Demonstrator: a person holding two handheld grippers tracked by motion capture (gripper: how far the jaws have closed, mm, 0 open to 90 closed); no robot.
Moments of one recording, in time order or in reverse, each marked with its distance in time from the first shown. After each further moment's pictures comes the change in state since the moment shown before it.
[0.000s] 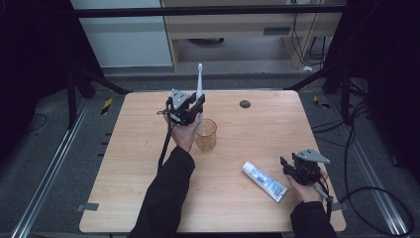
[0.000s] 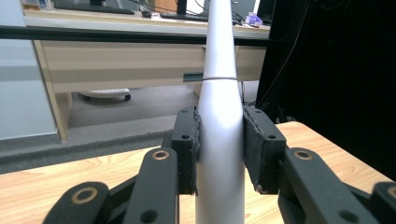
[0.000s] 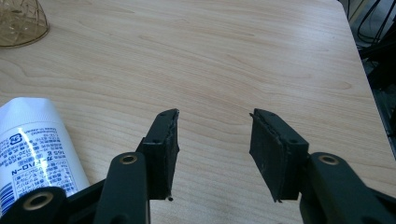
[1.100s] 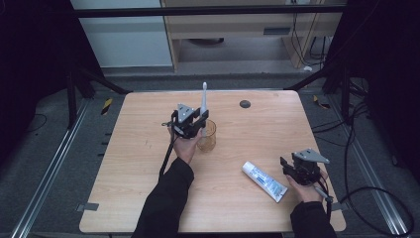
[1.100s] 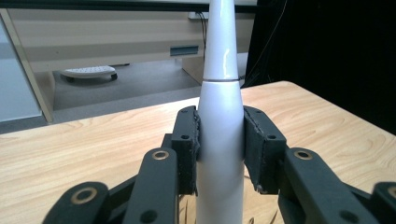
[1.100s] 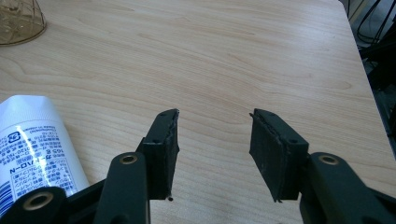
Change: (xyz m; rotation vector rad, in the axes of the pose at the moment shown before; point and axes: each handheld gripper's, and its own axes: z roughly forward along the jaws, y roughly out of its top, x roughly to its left) left arm -0.005 -0.045 -0.001 0.093 -0.051 0.041; right arm 0.001 0.000 0.001 0.006 0.000 -0.001
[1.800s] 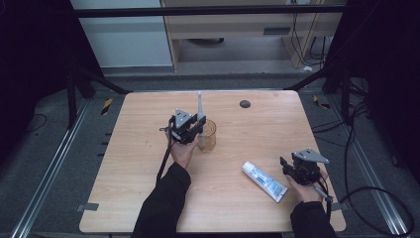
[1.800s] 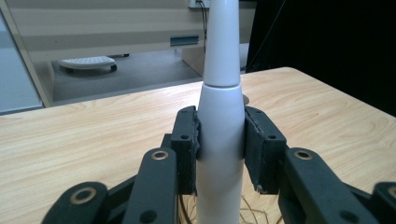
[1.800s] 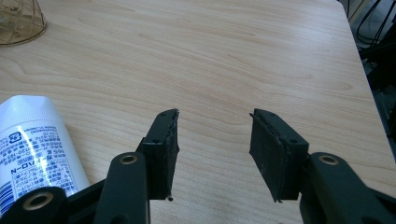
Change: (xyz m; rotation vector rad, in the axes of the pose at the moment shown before) left arm 0.007 -0.017 -0.008 0.032 -0.004 0.001; right arm 0.000 0.000 0.000 -0.001 -0.002 -0.007
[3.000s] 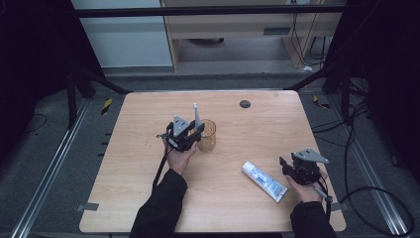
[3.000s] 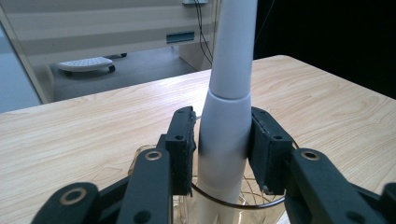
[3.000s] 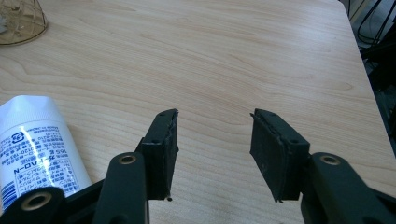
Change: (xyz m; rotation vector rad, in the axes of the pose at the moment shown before) left arm -0.004 -0.011 -0.019 0.011 -0.014 0.046; right arm 0.001 0.001 0.000 0.002 0.000 0.000
